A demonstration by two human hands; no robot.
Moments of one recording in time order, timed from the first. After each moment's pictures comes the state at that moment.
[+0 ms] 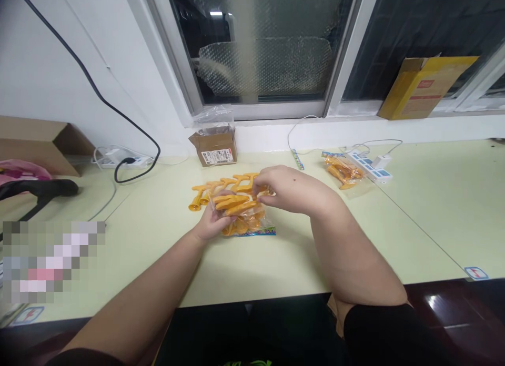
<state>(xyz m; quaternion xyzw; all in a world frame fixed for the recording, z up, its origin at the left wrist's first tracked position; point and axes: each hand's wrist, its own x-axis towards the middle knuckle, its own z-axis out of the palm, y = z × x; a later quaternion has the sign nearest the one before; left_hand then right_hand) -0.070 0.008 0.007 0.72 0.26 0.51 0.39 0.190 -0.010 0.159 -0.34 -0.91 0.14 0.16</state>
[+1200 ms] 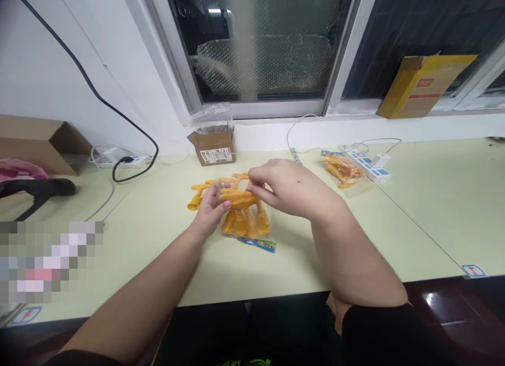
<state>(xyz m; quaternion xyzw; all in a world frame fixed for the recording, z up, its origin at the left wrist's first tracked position) -0.061 0.007 0.014 0.63 0.28 0.55 0.48 0.183 -0.029 0.170 -0.38 -0.91 0.03 0.18</state>
